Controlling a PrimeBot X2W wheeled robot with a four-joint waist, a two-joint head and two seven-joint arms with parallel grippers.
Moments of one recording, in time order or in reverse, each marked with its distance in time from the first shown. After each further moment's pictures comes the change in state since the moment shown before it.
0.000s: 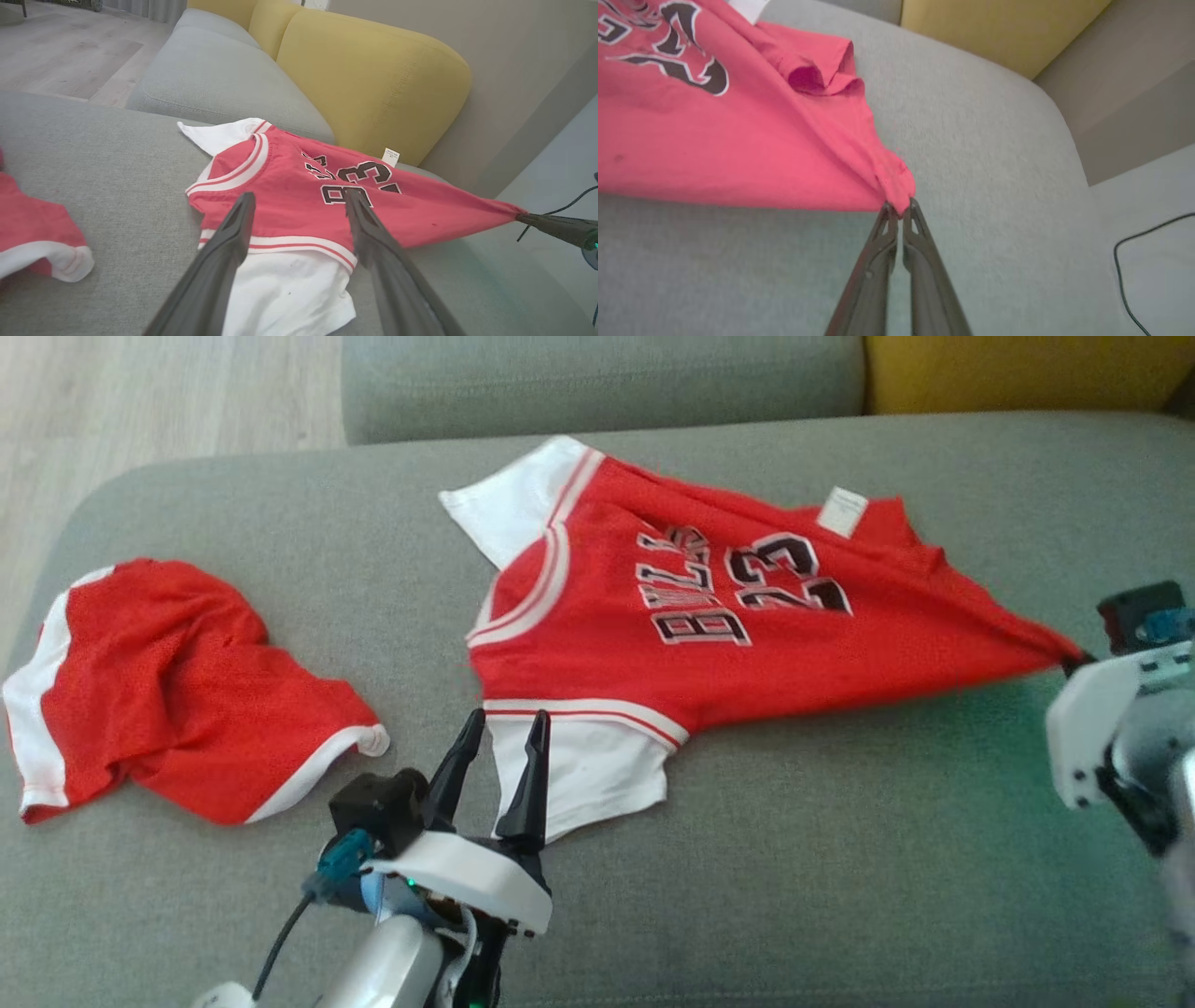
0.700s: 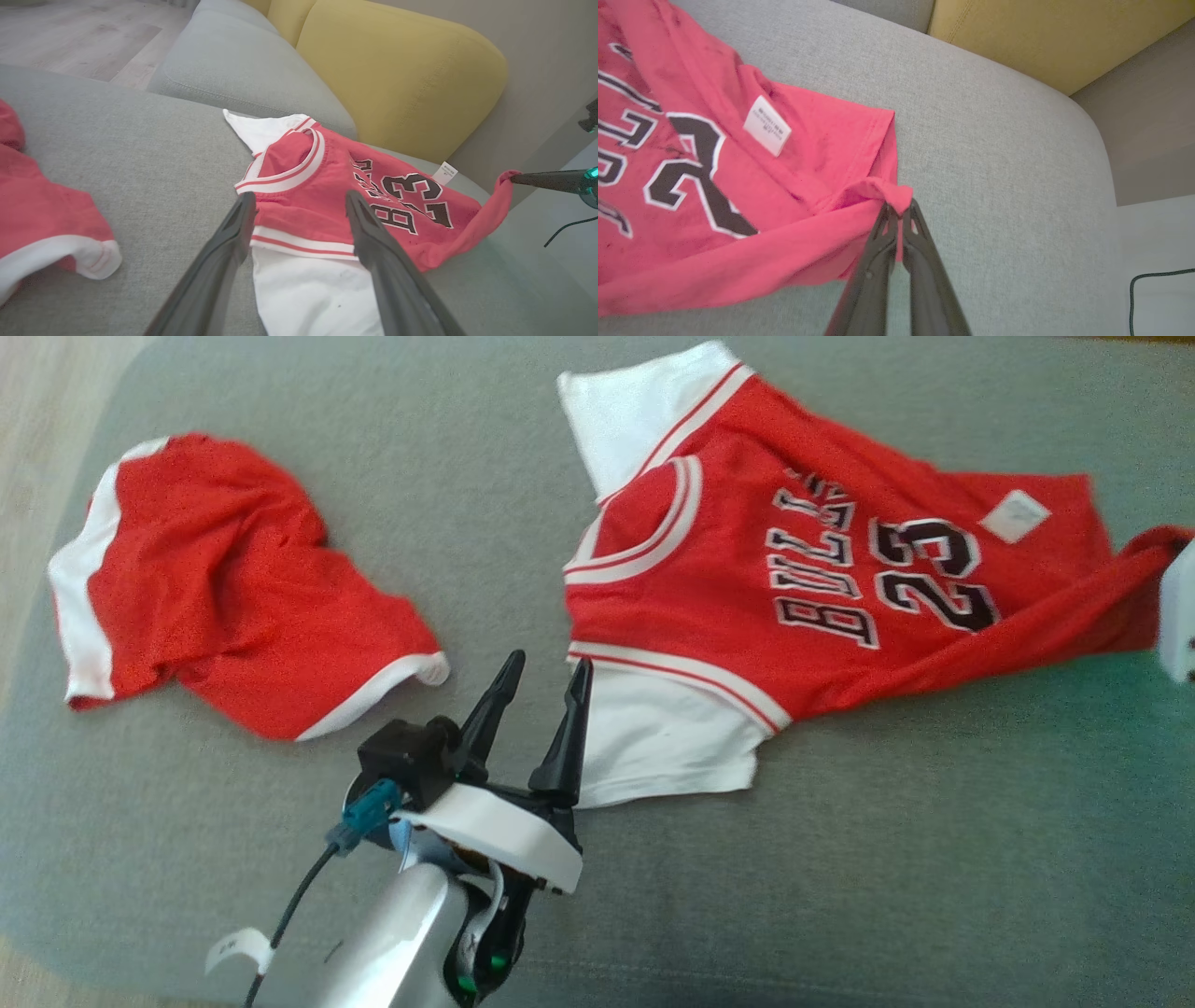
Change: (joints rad) left arm -0.096 0.000 -0.059 -0.018 -0.006 -0.011 0.000; right arm -0.139 -0.120 -0.033 -0.159 0.148 0.000 0.307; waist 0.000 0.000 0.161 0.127
